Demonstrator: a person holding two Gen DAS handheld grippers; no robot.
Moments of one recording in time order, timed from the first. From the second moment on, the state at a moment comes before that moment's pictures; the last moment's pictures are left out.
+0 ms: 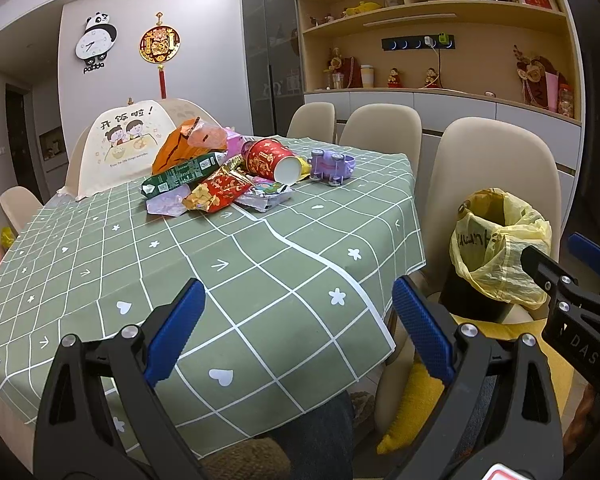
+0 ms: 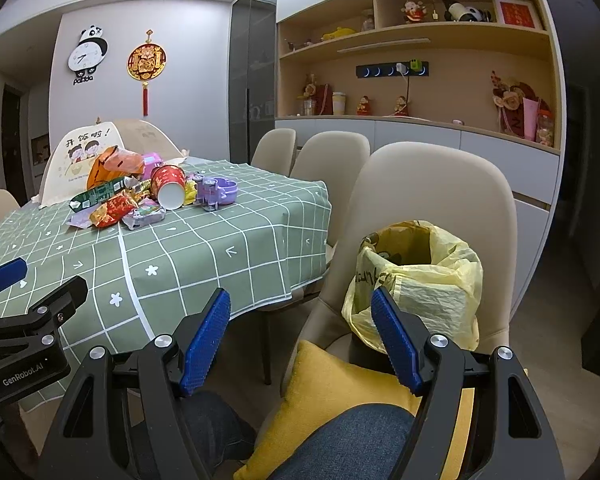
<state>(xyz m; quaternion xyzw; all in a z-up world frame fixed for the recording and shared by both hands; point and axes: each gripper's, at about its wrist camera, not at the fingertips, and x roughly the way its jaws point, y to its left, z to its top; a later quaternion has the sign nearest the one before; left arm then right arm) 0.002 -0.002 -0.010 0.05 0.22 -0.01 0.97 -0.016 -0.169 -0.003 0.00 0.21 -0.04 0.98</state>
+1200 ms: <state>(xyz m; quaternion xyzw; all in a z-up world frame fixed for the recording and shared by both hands) 0.002 -0.005 -0.011 0.05 0.23 -0.02 0.97 -0.016 -0.171 -0.005 0.00 0.21 -0.04 0.98</state>
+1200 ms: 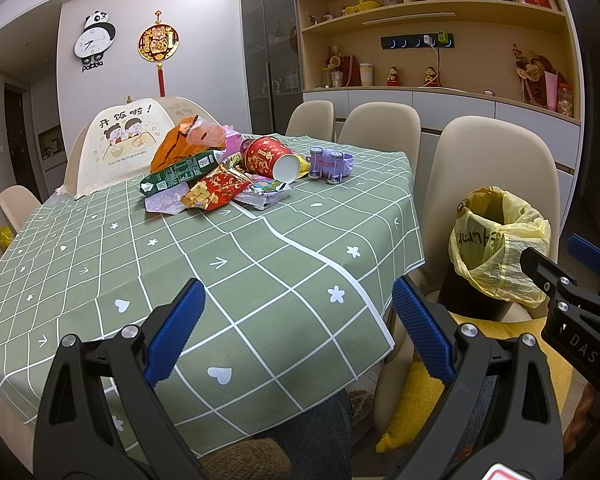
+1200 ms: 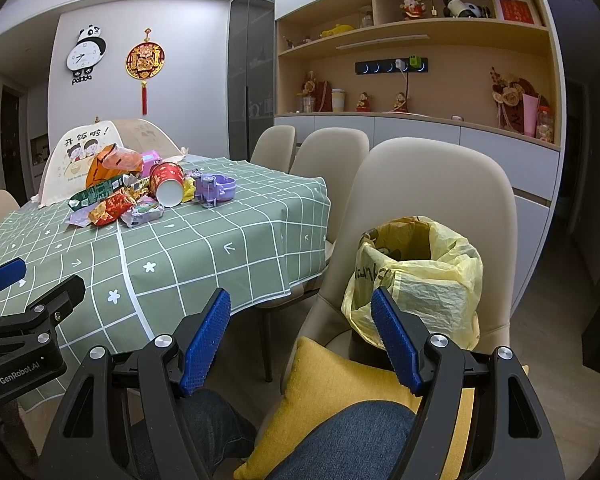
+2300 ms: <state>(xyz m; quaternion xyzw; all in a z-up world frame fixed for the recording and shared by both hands) 0.081 0.058 0.020 0.05 0.24 -0.02 0.97 0.034 -0.154 0.005 -0.03 0.22 -0.03 0.97</state>
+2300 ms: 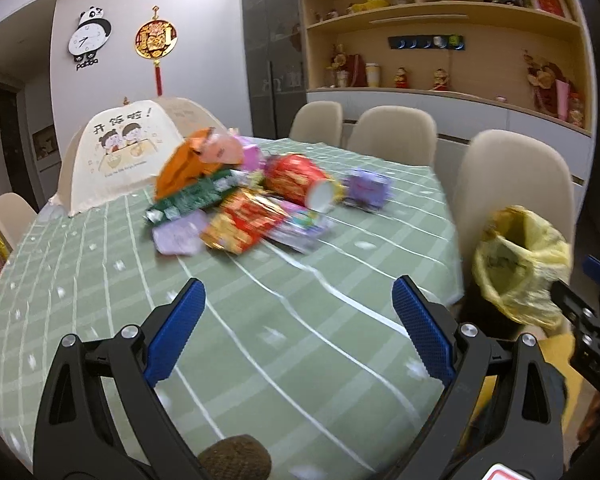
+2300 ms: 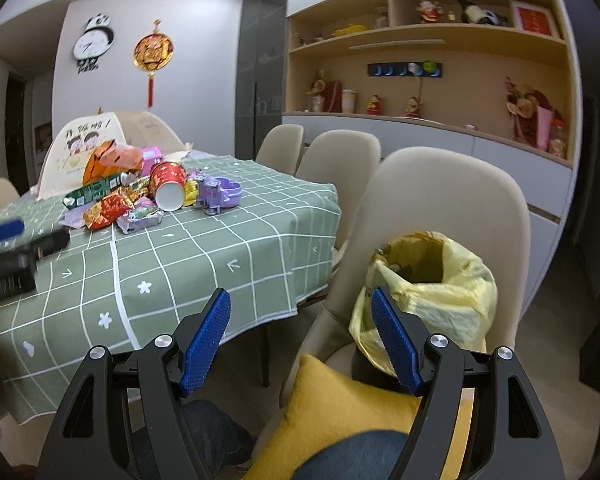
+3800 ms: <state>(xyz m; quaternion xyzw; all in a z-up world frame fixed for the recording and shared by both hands) 0.303 0.253 0.090 -0.03 0.28 -0.07 0.96 0.355 0.041 0.028 -0.17 0.37 0.15 0.90</state>
